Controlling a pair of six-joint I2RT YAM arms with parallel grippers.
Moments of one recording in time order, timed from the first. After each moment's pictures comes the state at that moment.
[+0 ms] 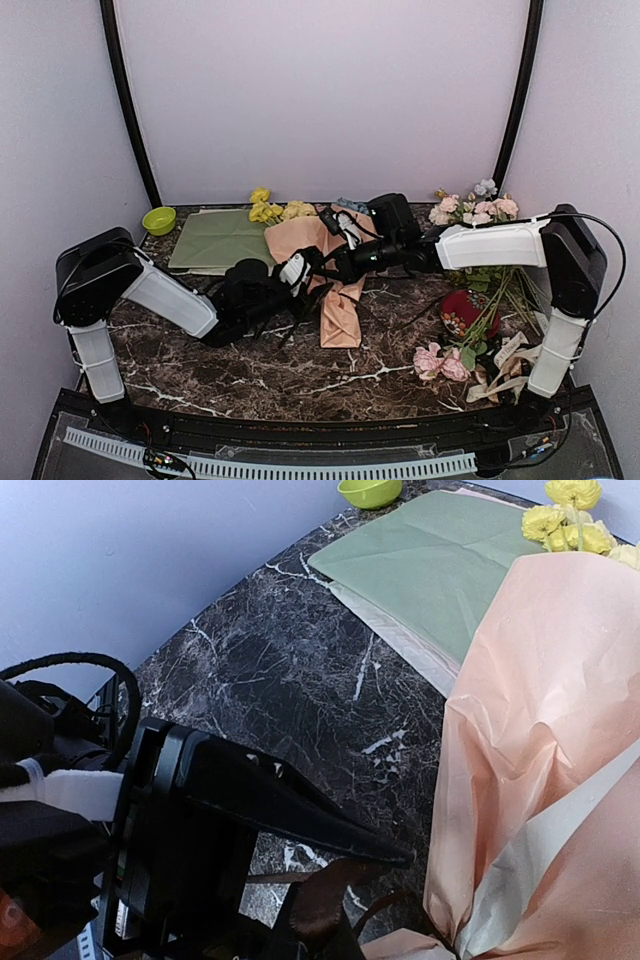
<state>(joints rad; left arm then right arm) -0.91 1.86 0.77 0.93 -0.09 0.24 0.78 1.81 1.21 0.04 -0.55 0.18</state>
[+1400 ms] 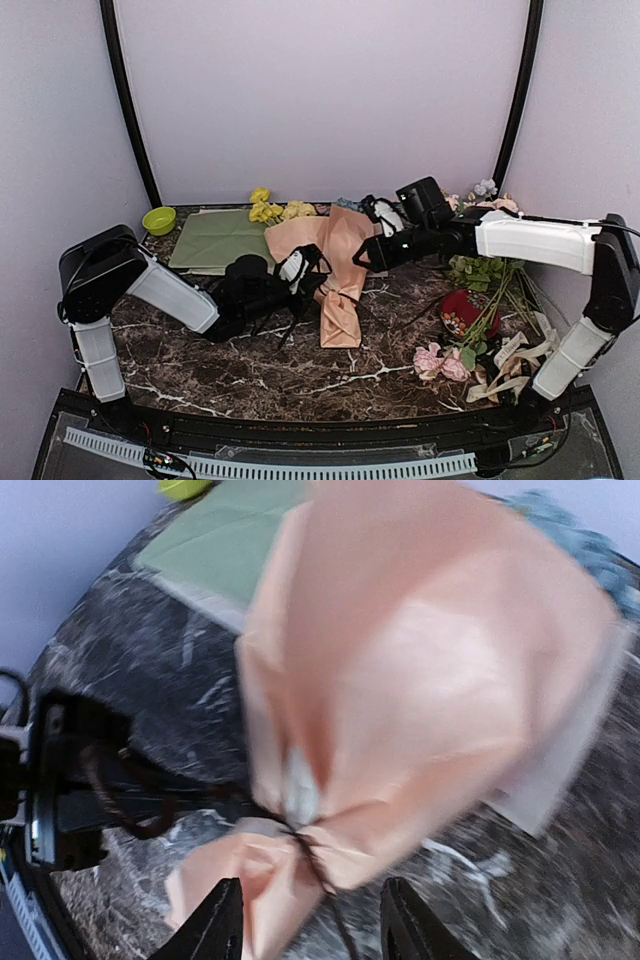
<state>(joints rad) -0.87 1.89 0.79 0.92 0.03 0.18 0.71 1.63 1.20 -0.29 -0.25 0.18</state>
